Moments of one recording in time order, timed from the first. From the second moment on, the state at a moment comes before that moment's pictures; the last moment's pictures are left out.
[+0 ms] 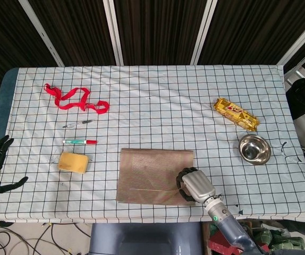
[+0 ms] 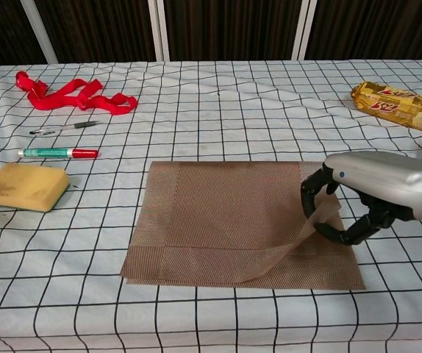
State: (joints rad) left arm -0.12 -1.15 -0.07 -1.60 1.52 1.51 -0.13; right arm 0.54 -1.46 0.05 -1.86 -1.14 1.04 -0.47
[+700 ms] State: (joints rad) left arm -0.13 -1.14 -0.07 -1.61 1.50 1.49 -0.17; right arm 0.83 -1.53 0.46 -1.80 -0.38 1.05 -0.37
